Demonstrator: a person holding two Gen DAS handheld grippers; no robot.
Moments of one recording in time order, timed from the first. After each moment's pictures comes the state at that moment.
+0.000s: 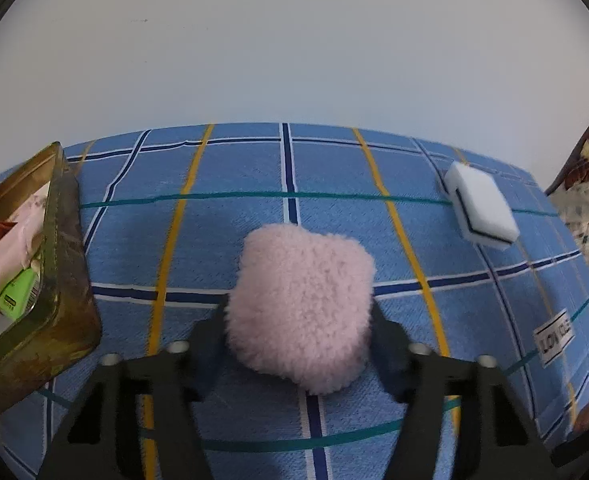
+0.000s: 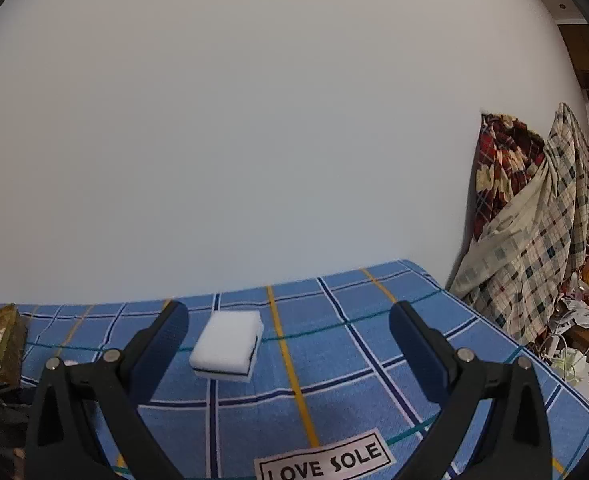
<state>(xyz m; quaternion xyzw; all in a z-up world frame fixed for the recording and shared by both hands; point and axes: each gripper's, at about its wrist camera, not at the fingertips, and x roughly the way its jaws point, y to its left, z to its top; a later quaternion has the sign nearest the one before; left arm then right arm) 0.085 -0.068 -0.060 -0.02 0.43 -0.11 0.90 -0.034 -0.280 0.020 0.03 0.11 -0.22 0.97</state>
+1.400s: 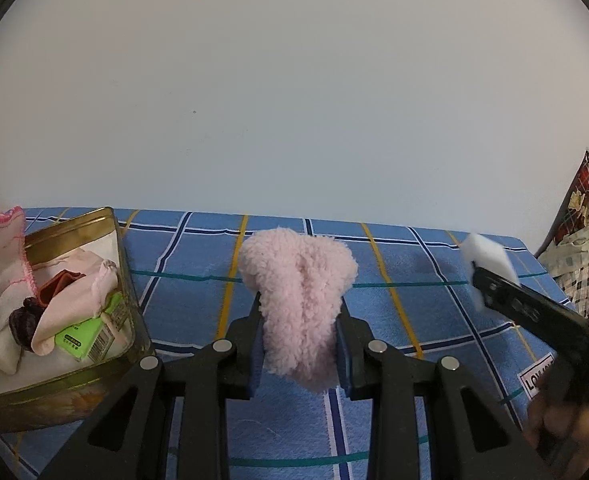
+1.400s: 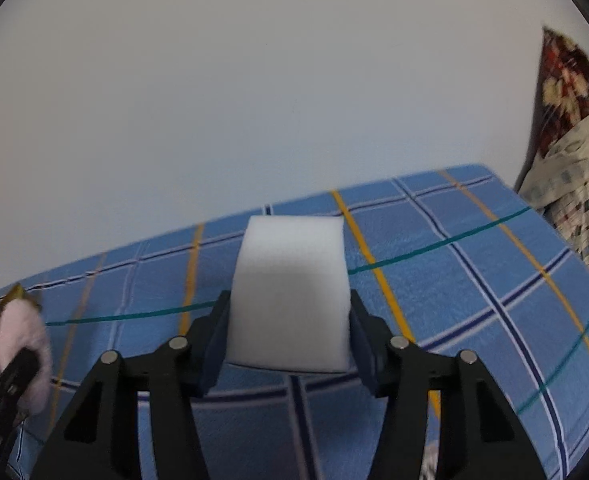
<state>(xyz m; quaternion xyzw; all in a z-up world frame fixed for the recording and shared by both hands) 0.059 -0.026 -0.019 -0.04 0.28 -0.08 0.95 0.032 -0.257 -0.015 0.10 0.27 -0.16 0.94</state>
